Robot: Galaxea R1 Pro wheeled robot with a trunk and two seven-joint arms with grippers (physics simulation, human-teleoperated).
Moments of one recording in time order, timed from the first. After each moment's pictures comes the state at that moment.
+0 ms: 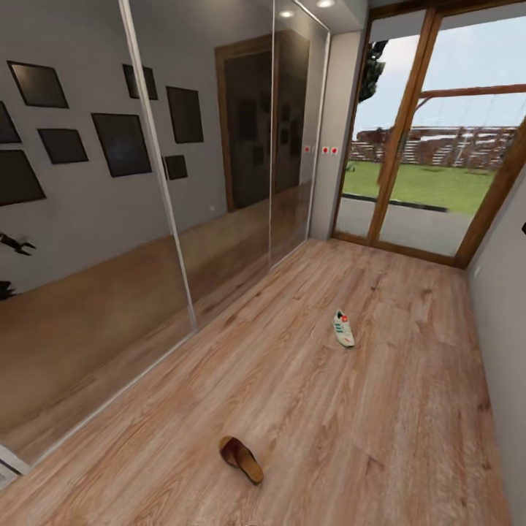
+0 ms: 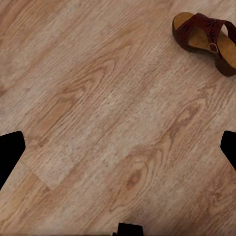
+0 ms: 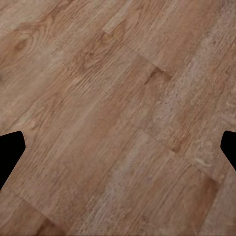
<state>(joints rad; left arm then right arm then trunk) -0.14 0.07 0.11 -0.44 0.05 -0.19 -0.05 -0.03 -0.11 0.00 -0.60 -0.01 -0.26 0.00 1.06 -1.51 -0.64</state>
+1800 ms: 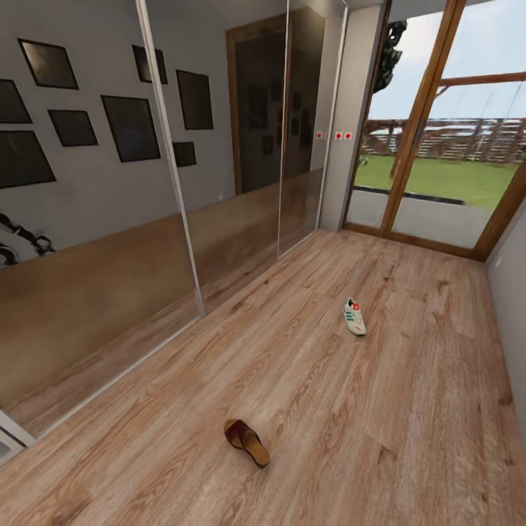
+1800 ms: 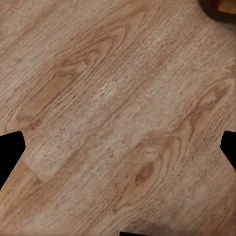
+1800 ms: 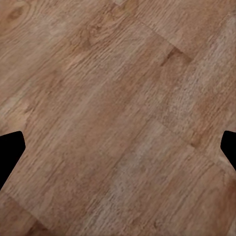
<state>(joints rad) -0.14 0.08 0.11 -0.43 0.05 -0.19 -0.05 -0.03 -0.12 -0.01 -0.60 0.00 -0.27 0.00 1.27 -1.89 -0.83</state>
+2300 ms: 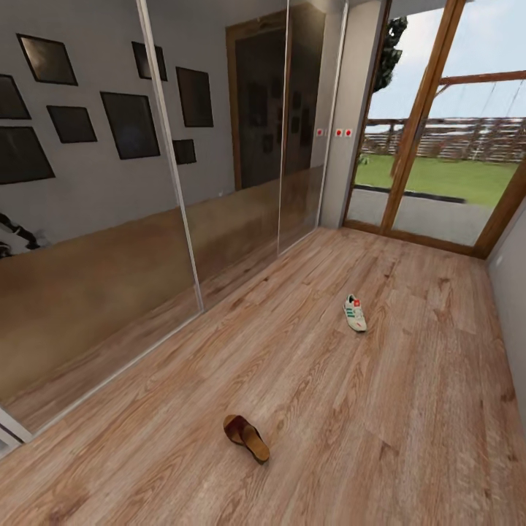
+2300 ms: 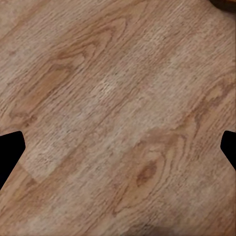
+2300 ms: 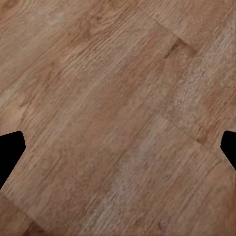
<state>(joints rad) -0.14 0.08 0.11 -0.43 0.05 -0.19 -0.05 -0.03 -0.12 -0.01 -0.60 0.00 -0.27 0.00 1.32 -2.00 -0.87</state>
